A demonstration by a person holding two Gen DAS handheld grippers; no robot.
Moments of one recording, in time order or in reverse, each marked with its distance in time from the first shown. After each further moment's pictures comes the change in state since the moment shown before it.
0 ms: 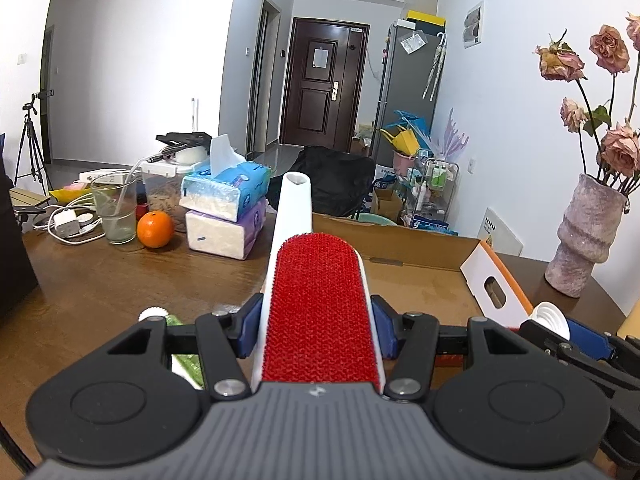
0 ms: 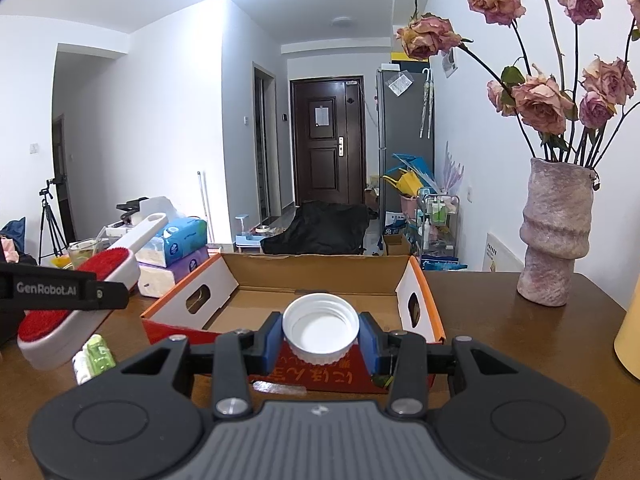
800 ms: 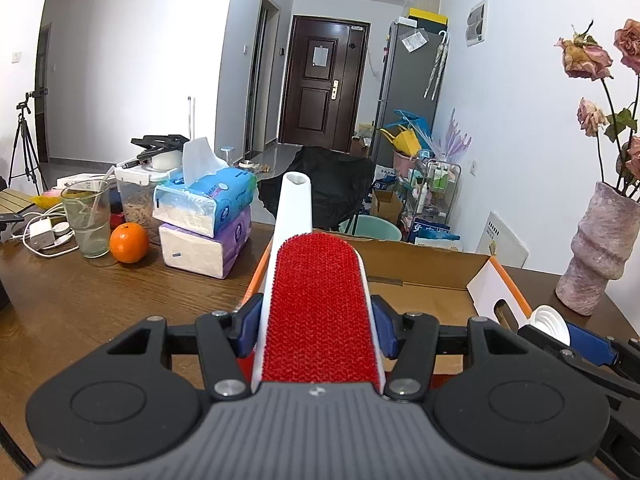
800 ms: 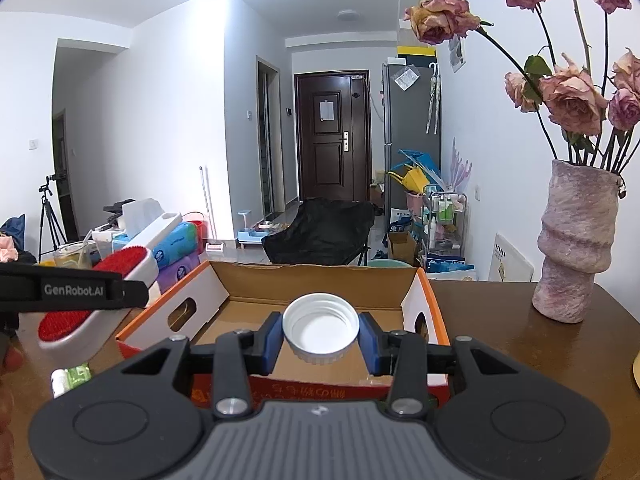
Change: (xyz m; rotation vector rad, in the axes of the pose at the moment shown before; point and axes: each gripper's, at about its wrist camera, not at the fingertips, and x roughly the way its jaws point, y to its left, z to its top) left arm 0.059 -0.015 0.023 -0.003 0.009 0.000; right arm 0.050 -0.008 0.021 -0.011 0.017 0.016
